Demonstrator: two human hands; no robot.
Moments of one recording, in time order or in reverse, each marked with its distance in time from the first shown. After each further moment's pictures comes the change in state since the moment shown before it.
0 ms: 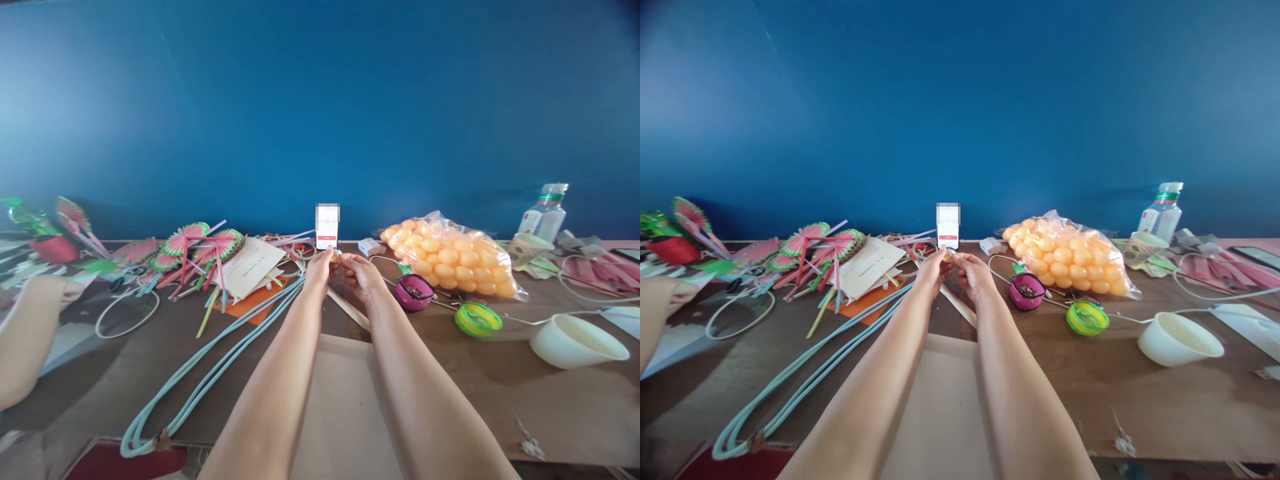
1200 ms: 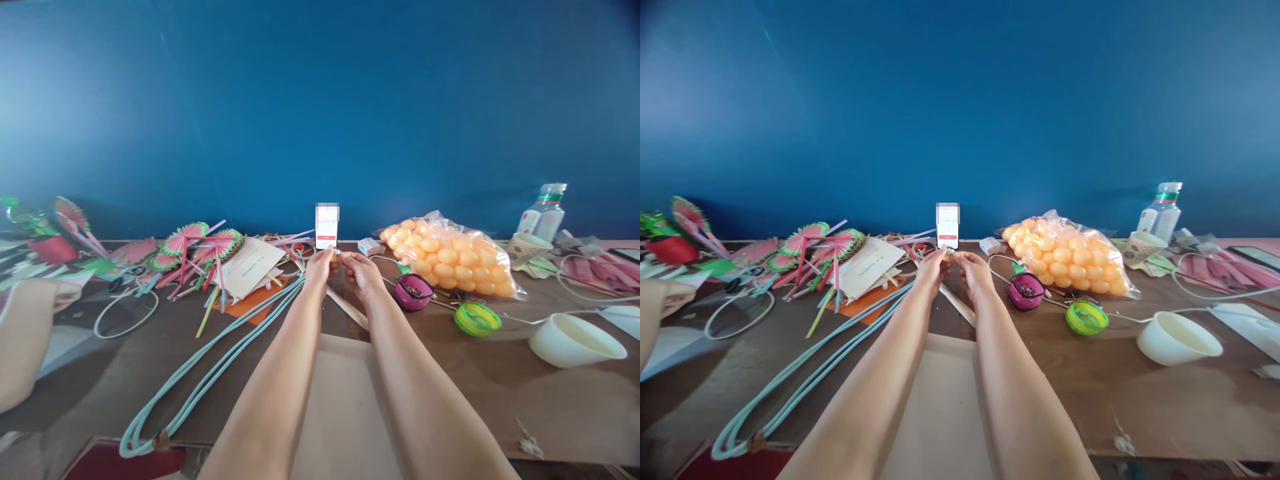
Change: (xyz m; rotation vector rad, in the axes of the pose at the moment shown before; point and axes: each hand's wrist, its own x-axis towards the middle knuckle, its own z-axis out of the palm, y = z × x) left_hand 0.000 -0.001 0.001 0.028 0.032 0.042; right_hand 0.000 0.002 0.003 -0.105 0.106 -0.112
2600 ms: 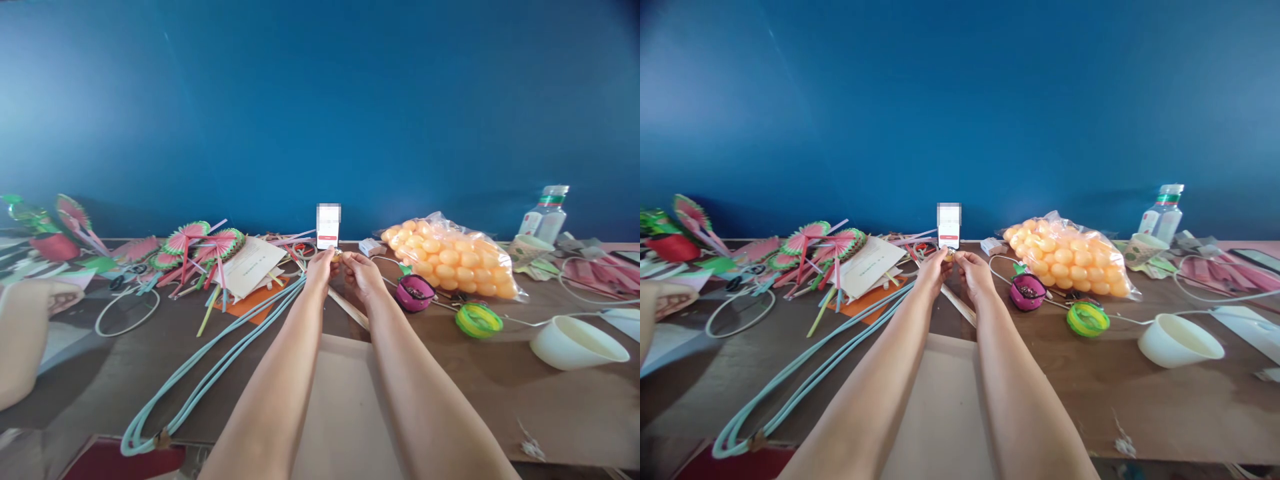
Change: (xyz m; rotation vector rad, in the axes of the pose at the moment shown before) left_hand 0.003 -0.001 0.000 -0.062 0.002 -0.039; right_hand 0.003 0.004 0.000 -0.008 -0.028 -0.001
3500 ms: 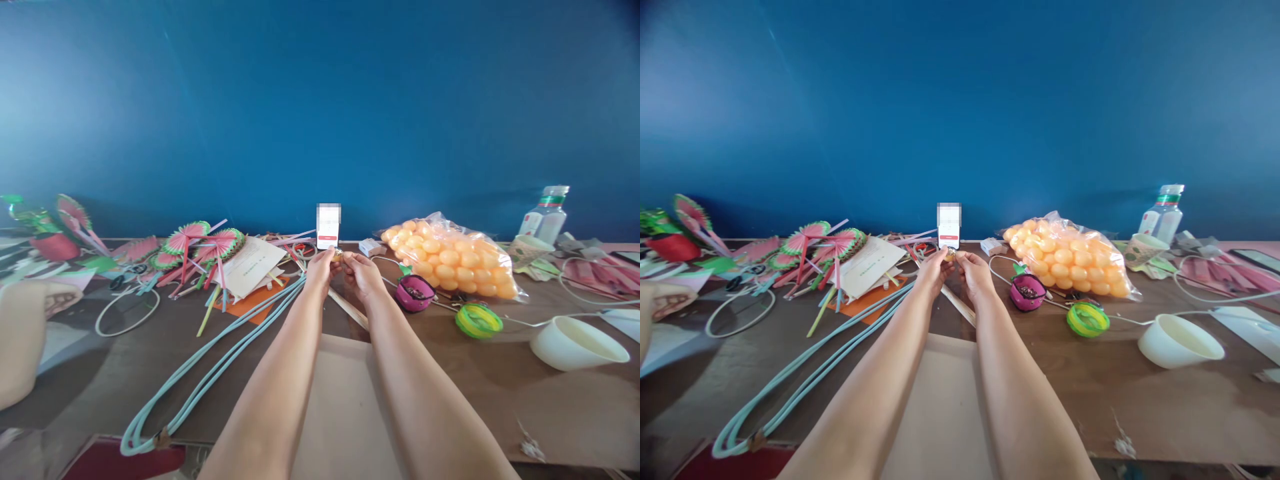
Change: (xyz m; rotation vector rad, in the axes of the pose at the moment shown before) left_hand -0.004 0.003 0.003 -0.119 -0.032 -0.008; right_hand 0.000 0.000 0.002 -0.004 -0.005 -0.035
